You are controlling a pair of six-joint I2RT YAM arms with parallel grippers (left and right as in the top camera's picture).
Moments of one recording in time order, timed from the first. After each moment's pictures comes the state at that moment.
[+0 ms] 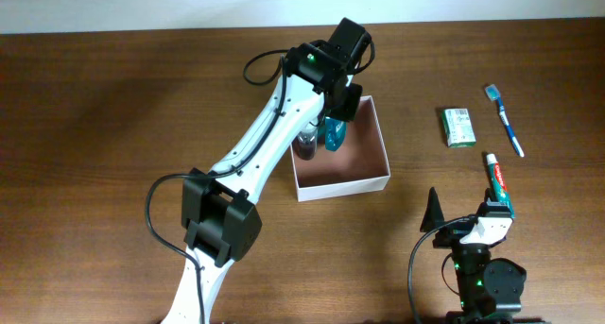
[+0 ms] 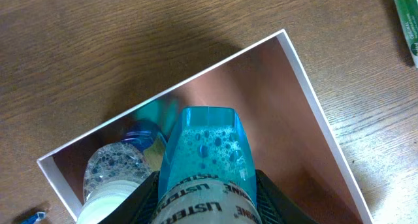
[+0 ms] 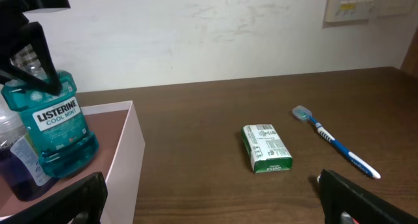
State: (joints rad) left arm -0.61 2.31 2.35 -1.21 -0.01 -0.26; right arm -0.04 0.01 0.01 -0.08 -0.01 0.08
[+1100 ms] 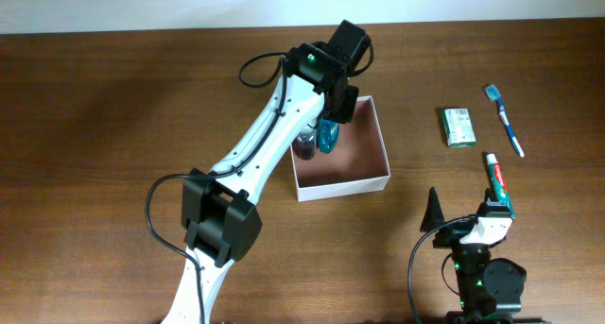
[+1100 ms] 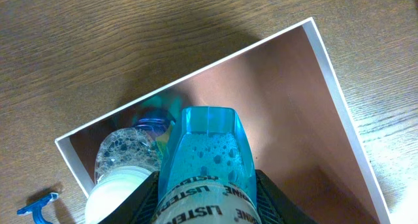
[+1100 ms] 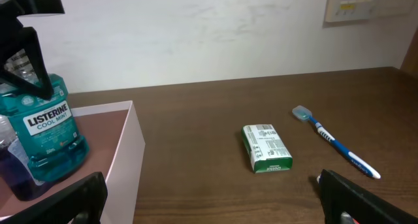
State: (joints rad) left arm -0.61 2.31 2.35 -1.25 -0.06 -0.29; right arm -0.04 0.01 0.01 -0.08 -0.01 0.08
